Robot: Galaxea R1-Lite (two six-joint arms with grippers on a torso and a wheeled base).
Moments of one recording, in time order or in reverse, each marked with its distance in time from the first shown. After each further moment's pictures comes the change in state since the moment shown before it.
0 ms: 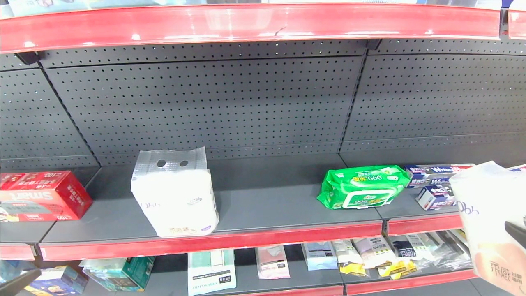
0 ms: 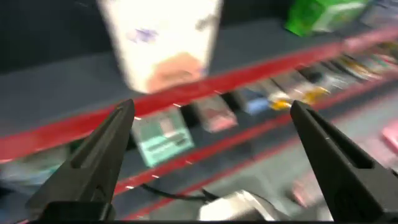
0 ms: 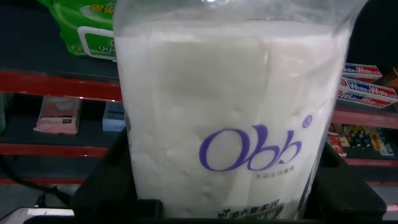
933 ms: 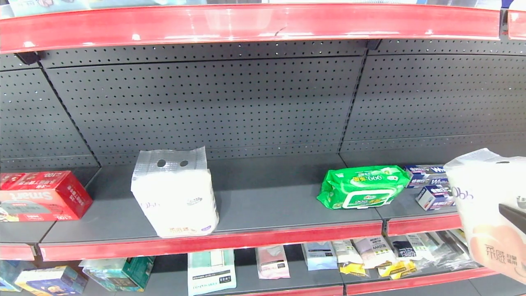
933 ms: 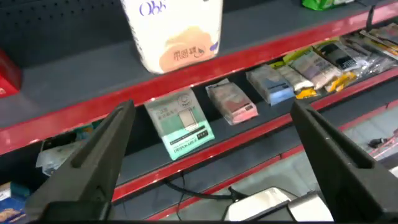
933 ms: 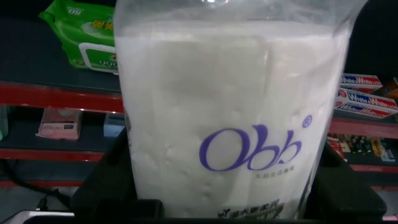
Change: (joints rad) left arm -0.215 -0.352 0.081 0.212 0.205 0.035; right arm 0.003 0.081 -0.087 0.000 0.013 -0.002
